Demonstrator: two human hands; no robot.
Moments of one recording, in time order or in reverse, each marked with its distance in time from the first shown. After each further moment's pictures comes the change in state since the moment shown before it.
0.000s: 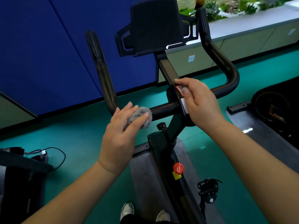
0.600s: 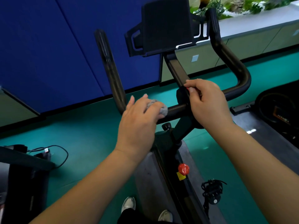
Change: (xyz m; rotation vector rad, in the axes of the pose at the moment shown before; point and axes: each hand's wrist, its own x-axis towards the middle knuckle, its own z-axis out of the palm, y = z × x) left_hand 0.039 0.010 -0.002 0.038 -0.117 -0.077; right_hand 0.005 -0.024 0.009 -0.077 0.064 0.143
